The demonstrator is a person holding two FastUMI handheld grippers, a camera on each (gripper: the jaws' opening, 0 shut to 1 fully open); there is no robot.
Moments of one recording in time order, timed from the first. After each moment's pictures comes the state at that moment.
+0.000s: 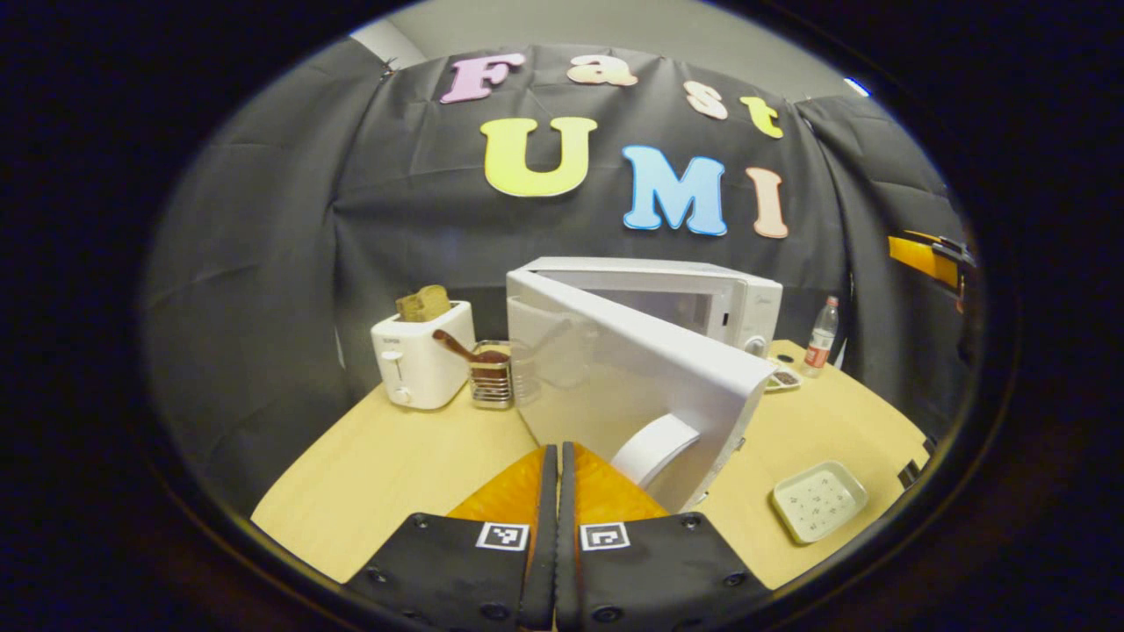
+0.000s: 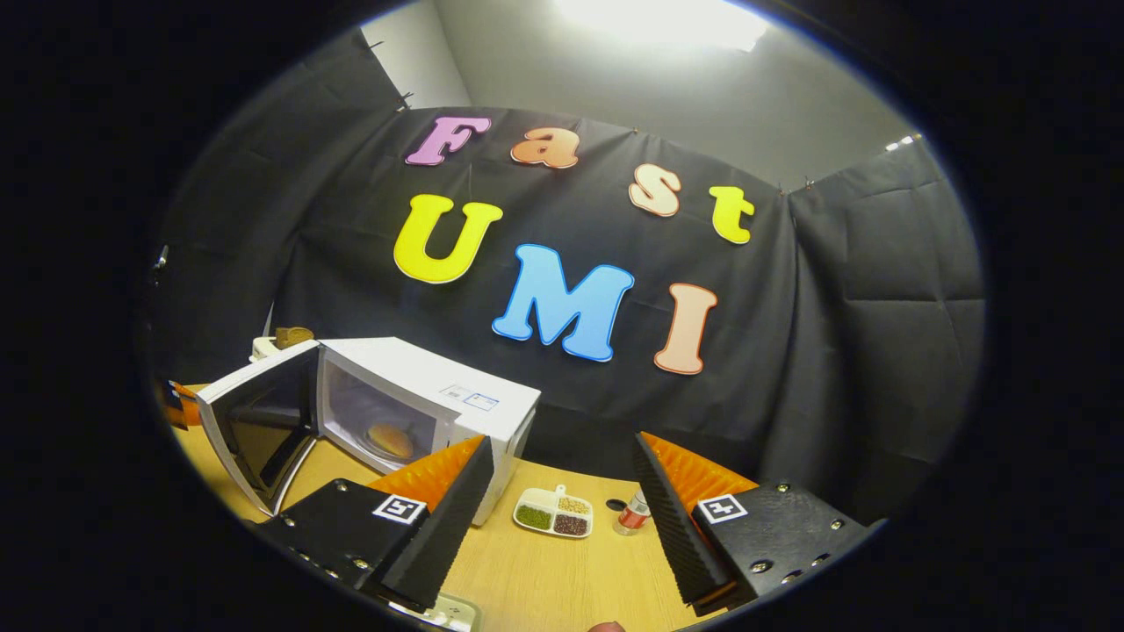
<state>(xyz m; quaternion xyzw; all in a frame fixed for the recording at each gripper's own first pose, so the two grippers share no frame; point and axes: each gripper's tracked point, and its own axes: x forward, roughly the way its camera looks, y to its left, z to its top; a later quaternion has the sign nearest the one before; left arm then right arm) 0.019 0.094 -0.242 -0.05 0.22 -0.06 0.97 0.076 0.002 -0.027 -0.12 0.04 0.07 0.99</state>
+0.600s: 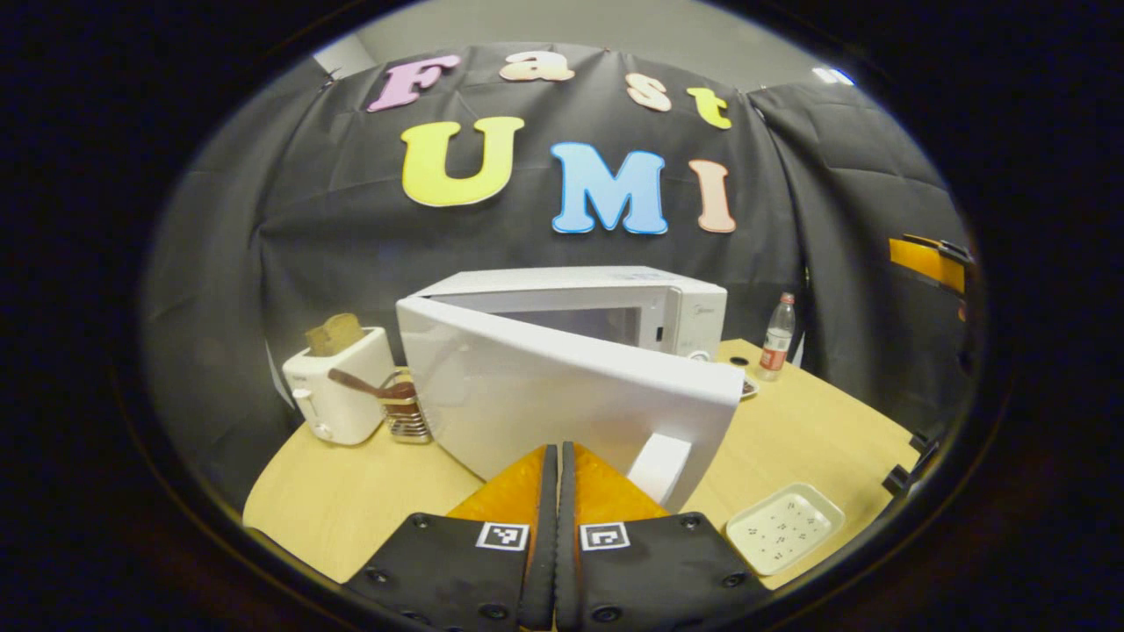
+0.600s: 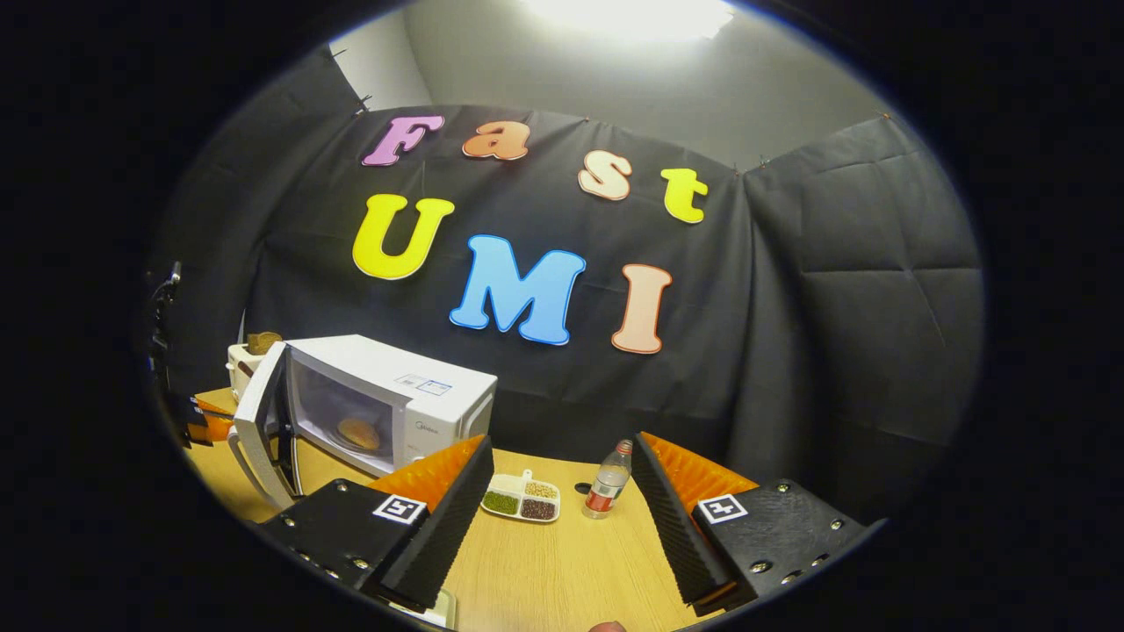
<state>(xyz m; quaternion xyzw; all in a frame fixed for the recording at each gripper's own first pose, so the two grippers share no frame) 0.077 -0.002 -0.224 -0.02 0.20 -0.15 0.97 0.064 -0.062 -0.036 -0.09 0.05 0.02 0.99</state>
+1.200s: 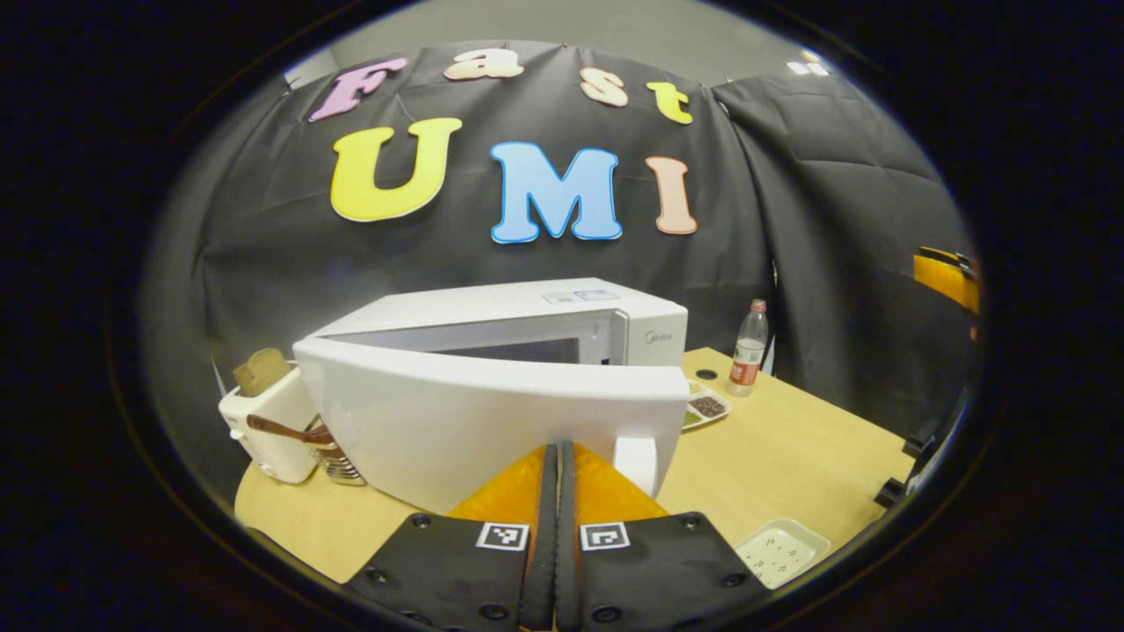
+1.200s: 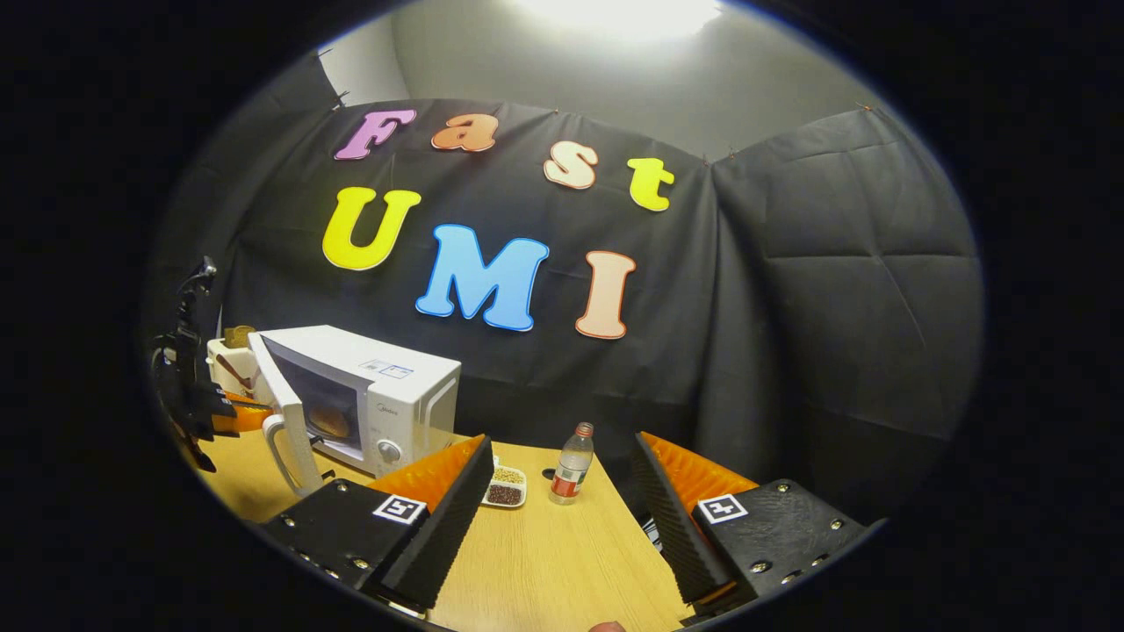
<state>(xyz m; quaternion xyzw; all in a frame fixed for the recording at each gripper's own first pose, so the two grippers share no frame) 0.146 -0.086 -0.209 -0.02 0.19 -0.21 0.96 0.049 -0.110 -0.047 -0.09 0.06 -0.03 0.99</state>
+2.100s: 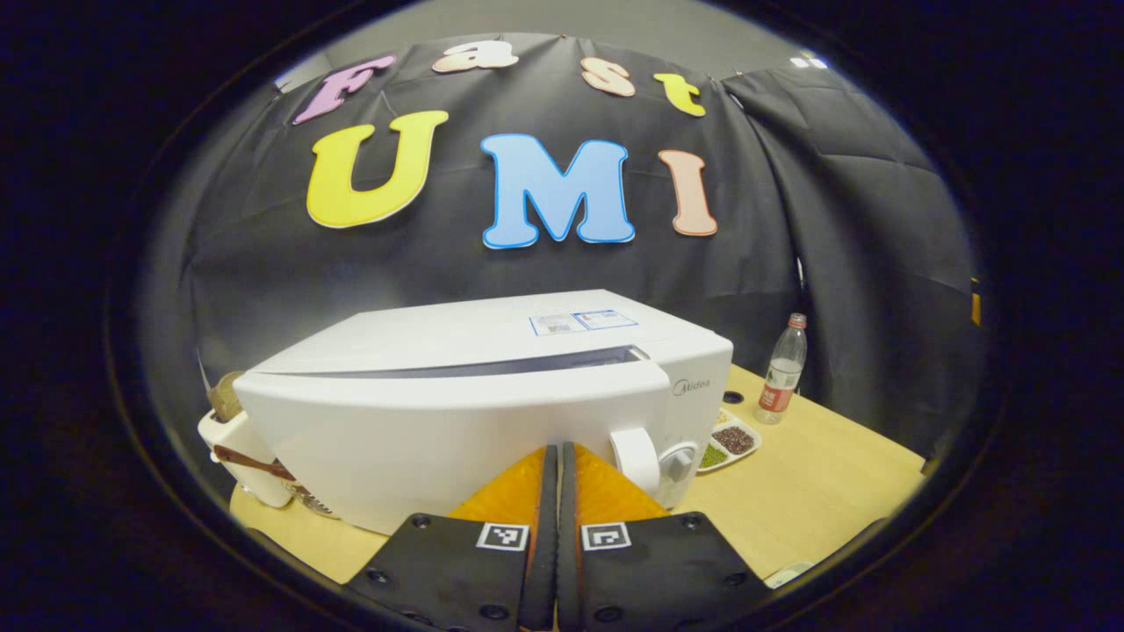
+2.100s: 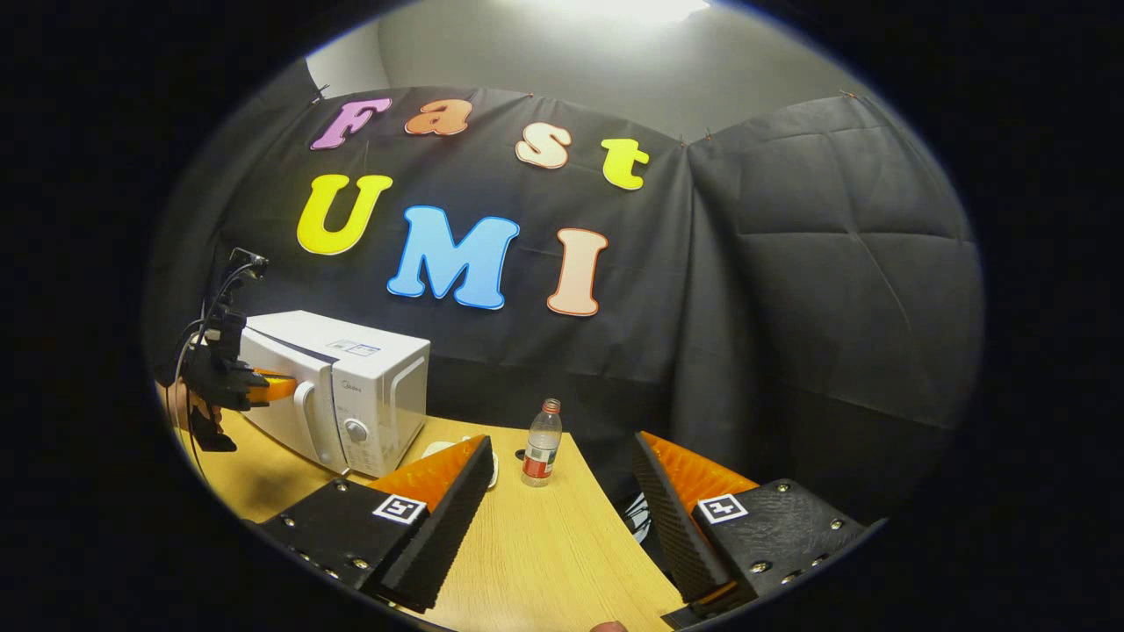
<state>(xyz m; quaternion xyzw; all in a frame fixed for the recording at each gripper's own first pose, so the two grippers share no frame) 0.242 -0.132 -0.211 -0.02 0.18 -0.18 0.97 0.045 -0.149 -0.066 -0.08 0.09 -0.06 0.99</state>
